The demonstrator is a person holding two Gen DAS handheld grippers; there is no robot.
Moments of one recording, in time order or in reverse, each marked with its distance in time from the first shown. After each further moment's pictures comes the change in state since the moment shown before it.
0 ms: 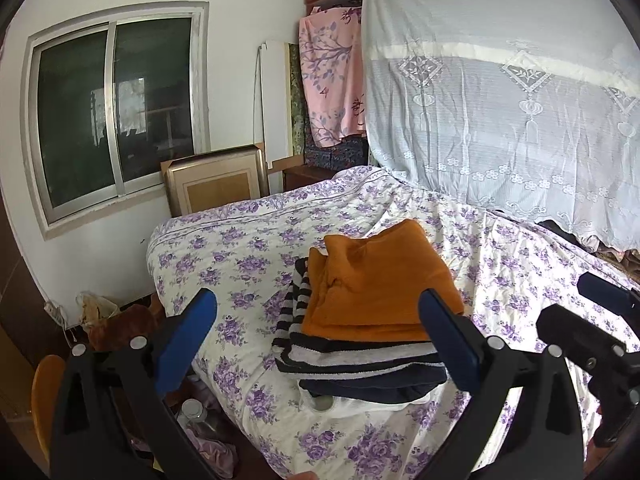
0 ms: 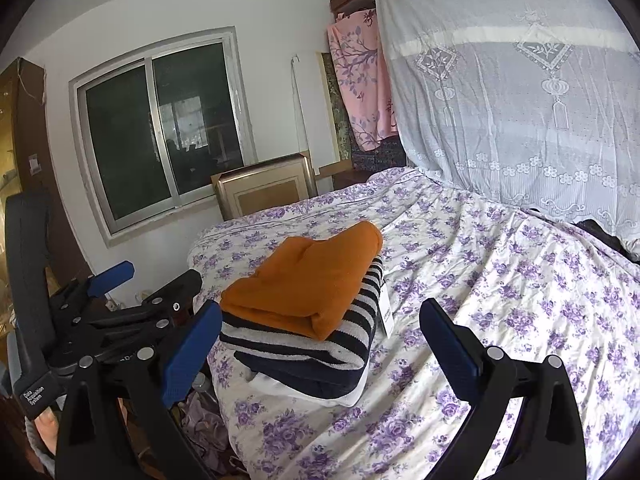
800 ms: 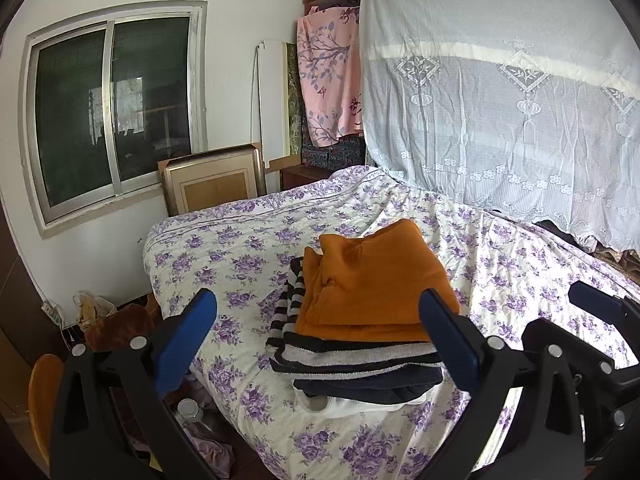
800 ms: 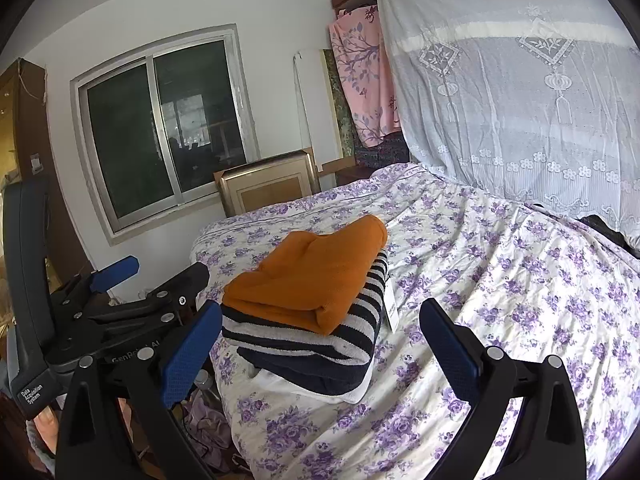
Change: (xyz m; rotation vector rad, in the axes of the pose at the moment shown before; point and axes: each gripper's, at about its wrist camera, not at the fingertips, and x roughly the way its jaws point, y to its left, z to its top) left arm 0.000 -0.002 -0.001 -0.005 0.003 -0.005; right arm 0.001 0.002 -0.007 0.003 0.013 0.014
